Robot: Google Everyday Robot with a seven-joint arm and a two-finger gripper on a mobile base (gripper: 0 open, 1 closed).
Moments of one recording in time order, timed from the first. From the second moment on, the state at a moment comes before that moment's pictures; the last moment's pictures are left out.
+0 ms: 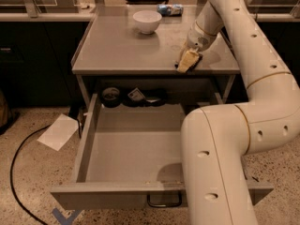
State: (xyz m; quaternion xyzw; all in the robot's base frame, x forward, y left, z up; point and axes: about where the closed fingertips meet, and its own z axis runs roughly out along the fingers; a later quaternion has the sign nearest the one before) arm 0.752 -0.133 0.810 -0.65 0.73 0.11 0.17
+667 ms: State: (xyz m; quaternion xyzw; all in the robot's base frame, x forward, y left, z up) arm 0.752 -0.133 0.819 -0.65 0.73 0.11 0.17
